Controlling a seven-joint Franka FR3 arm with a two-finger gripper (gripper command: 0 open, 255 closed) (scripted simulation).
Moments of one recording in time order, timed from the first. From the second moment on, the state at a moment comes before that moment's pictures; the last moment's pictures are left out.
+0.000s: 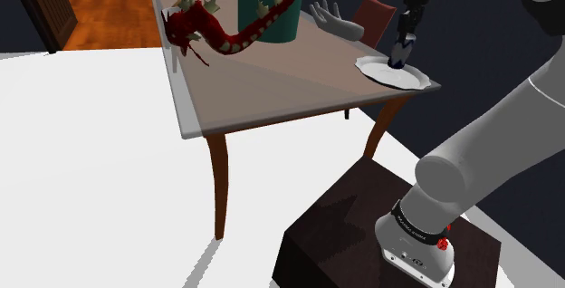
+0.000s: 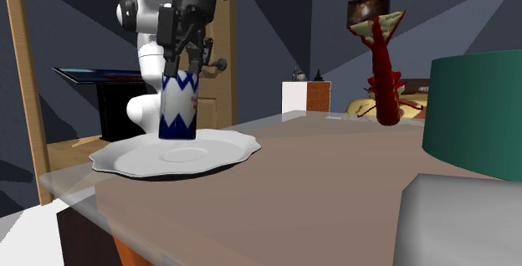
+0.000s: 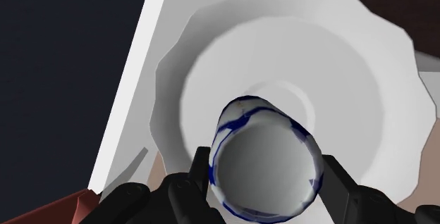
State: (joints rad) arm -0.37 -0.15 -0.36 -1.81 -0.28 1.69 -0.67
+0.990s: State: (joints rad) arm -0.37 -0.16 -0.37 -1.90 -0.29 1.77 -0.65
